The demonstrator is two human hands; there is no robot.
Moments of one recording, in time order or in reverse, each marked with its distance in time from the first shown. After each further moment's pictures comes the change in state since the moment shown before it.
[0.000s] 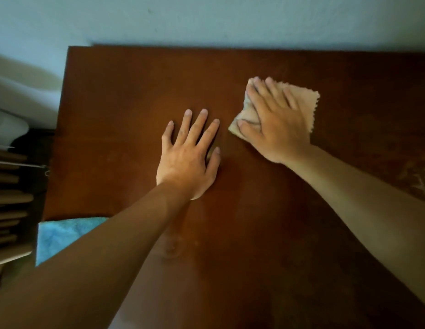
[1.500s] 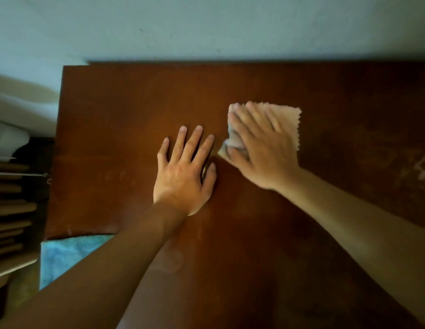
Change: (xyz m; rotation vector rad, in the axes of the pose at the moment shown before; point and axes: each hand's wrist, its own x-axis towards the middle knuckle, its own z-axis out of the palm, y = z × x) left_hand -0.001 -0.002 0.001 -0.050 0.070 0.041; right_hand -0.013 -0.008 0.002 -0.012 0.026 -0.150
